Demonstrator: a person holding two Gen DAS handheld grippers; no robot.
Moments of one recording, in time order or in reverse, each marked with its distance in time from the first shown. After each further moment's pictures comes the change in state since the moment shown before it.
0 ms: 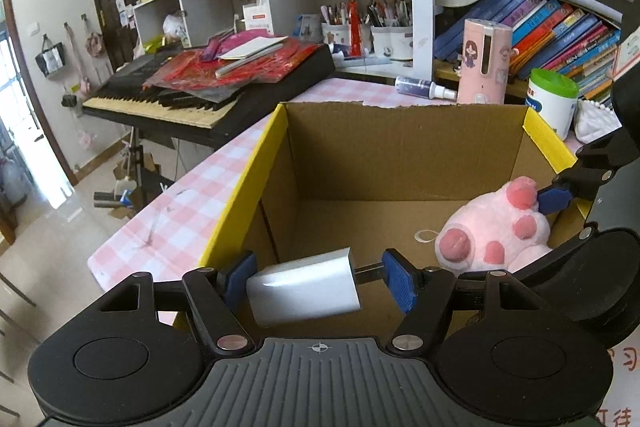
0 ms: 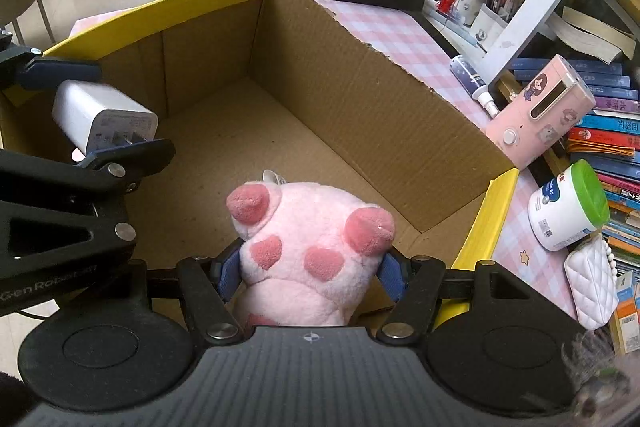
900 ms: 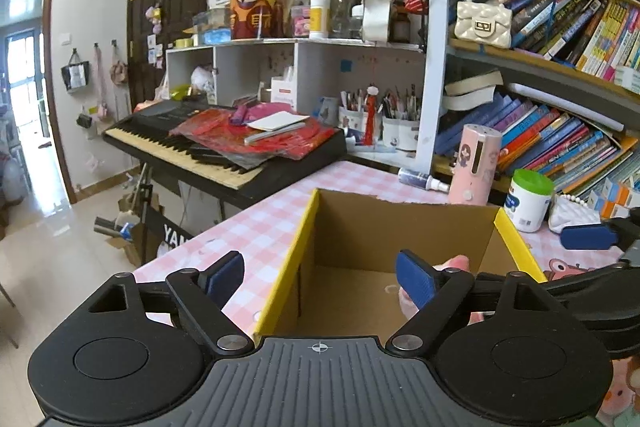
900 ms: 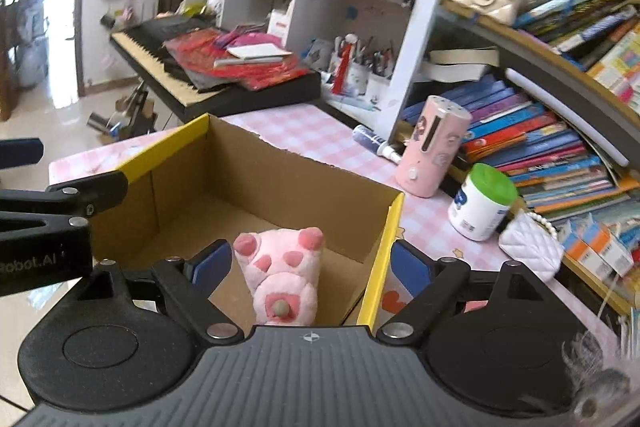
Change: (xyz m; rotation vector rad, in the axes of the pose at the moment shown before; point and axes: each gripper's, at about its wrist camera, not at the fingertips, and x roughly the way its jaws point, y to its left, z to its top) left arm -0.083 0.036 -0.005 -0.133 -0.231 -0.027; right arm -0.108 0.016 -0.030 0.303 -0.315 -0.193
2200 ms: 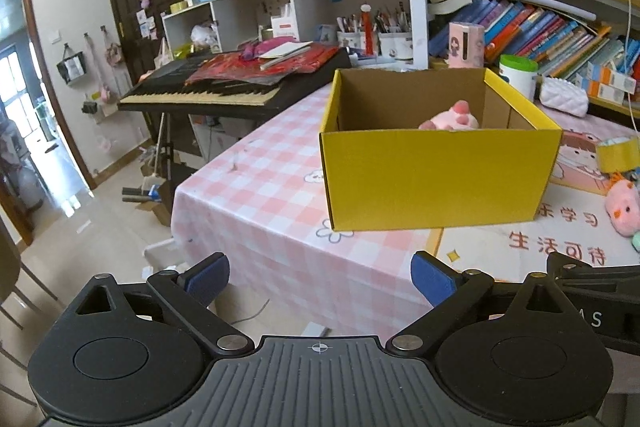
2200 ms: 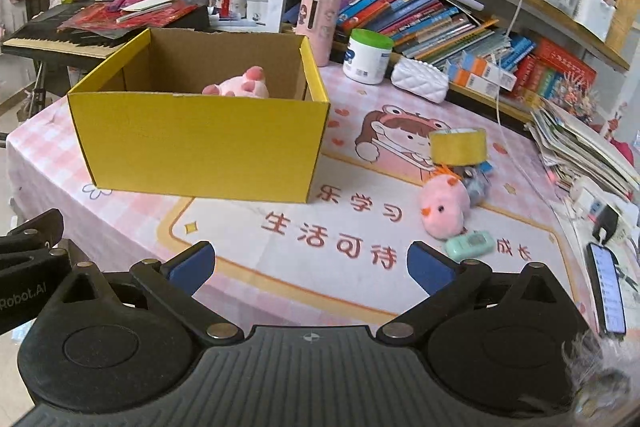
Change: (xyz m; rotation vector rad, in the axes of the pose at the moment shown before) left arm -0.082 0.034 -0.088 0.168 0.179 0.027; right arm -0.102 0.089 -0.118 0.318 0.176 -0.339
